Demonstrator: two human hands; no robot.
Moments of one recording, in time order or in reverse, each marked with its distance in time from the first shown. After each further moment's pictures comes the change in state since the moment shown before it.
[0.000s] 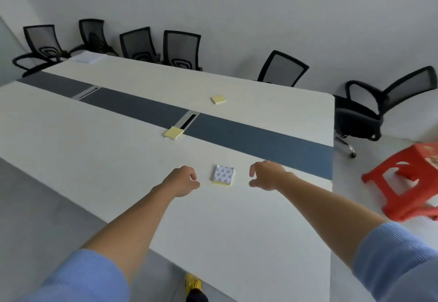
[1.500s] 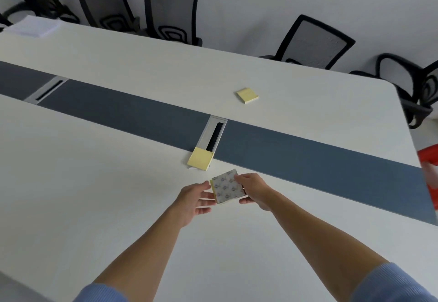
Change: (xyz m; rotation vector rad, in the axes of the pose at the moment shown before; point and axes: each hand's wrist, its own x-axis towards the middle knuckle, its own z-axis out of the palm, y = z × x) left_hand 0.311 -0.150 -0.080 -1.031 -0.394 -0.314; right_hand 0.322 -0.186 0.015 1.181 -0.156 0.417
